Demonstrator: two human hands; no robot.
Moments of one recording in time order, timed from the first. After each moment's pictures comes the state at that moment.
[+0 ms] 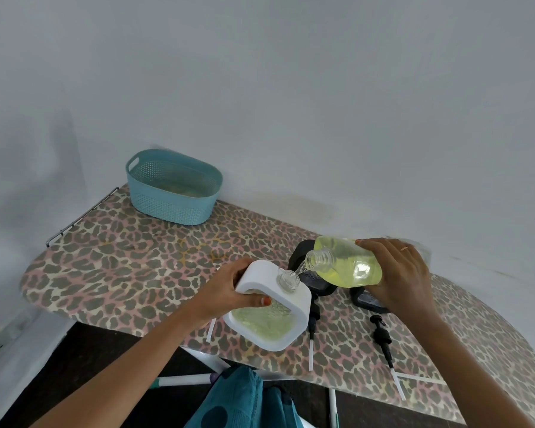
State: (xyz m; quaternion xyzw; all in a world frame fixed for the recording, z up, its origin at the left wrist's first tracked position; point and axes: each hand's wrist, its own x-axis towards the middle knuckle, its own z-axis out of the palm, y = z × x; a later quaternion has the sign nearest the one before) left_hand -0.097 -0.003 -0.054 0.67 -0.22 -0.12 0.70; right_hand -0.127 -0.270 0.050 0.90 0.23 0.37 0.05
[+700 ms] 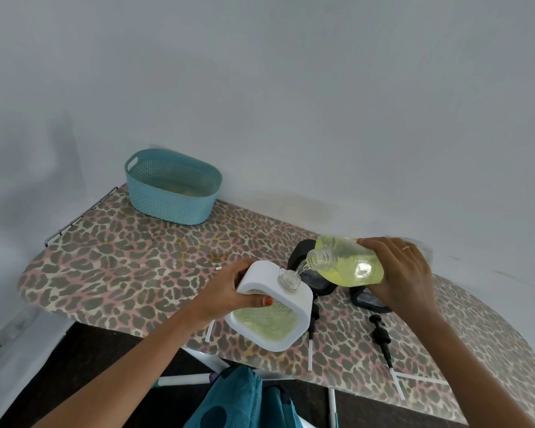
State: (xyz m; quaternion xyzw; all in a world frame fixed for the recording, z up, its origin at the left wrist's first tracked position) left_hand -0.098 -0.006 -0.057 0.68 -0.21 -0.11 0.69; right_hand -0.124 -0.273 0.050 0.89 0.24 0.38 0.05
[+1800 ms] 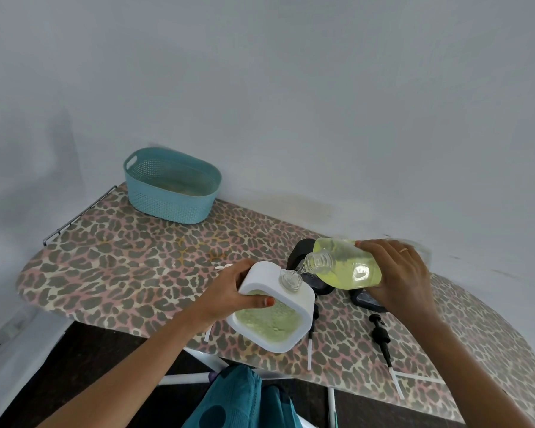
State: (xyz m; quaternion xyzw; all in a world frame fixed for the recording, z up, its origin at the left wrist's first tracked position) left_hand -0.100 -0.011 -0.057 0.68 -0.19 -0.12 0.70; right_hand -0.126 -0.273 0.047 0.90 0.24 0.37 0.06
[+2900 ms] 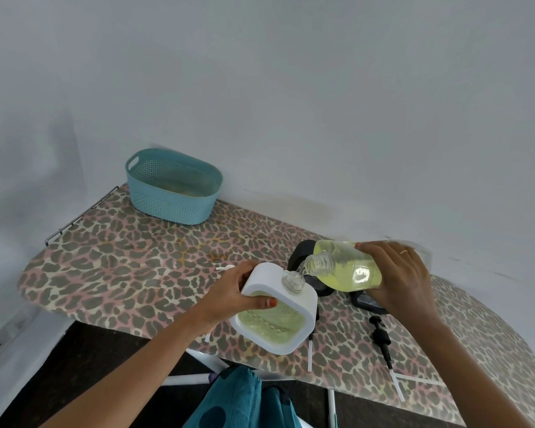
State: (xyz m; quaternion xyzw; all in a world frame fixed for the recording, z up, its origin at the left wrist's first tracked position) left_hand -0.102 -0.014 -0.058 0.68 -0.17 -0.12 0.71; right_hand -0.127 -0.273 0.048 0.89 0.24 0.37 0.07
